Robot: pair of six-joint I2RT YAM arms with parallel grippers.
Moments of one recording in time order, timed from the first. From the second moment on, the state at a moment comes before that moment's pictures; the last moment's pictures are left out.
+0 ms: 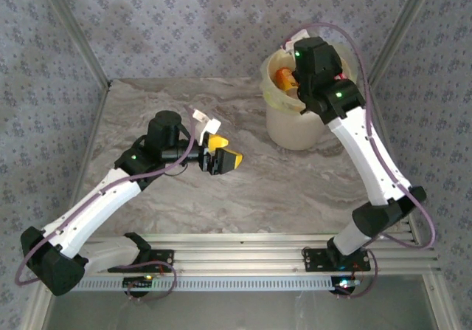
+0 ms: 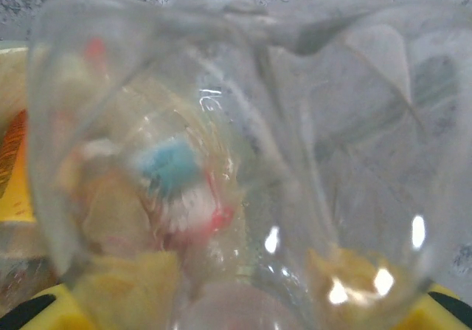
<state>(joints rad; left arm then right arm) -0.67 1.11 1.07 -0.35 0.63 -0.32 0.50 1.59 1.96 -0.77 0.79 -0.55</state>
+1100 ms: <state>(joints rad) -0.67 1.11 1.04 -0.34 0.62 -0.31 0.42 1.81 2.04 -0.72 0.62 -0.62</state>
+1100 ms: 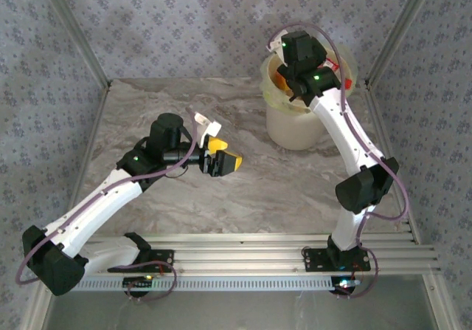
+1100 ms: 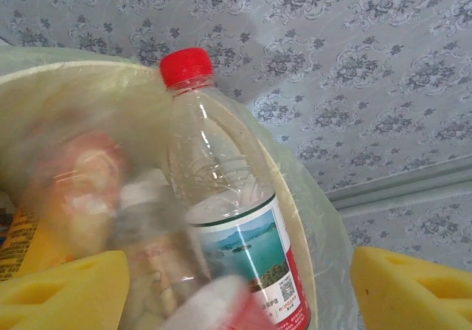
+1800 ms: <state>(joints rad) -0.67 1.10 1.05 -0.43 0.39 -0.24 0.42 1.59 1.94 -0.82 0.36 -0.33</state>
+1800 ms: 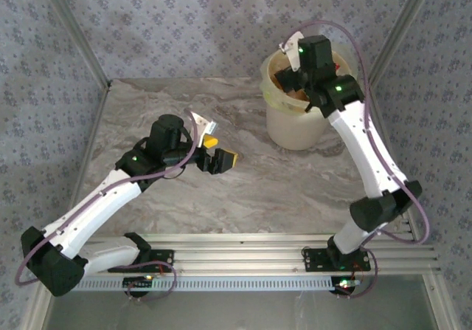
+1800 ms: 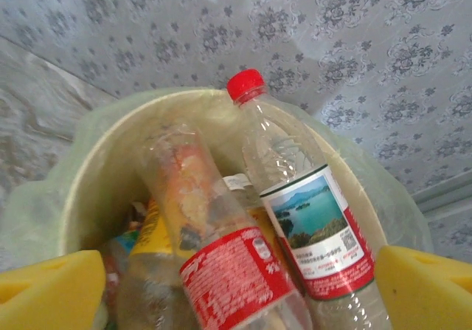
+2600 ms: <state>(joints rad) -0.67 0.92 1.02 -0.43 0.00 -0.17 0.42 0.98 1.31 -0.59 -0.04 0.05</state>
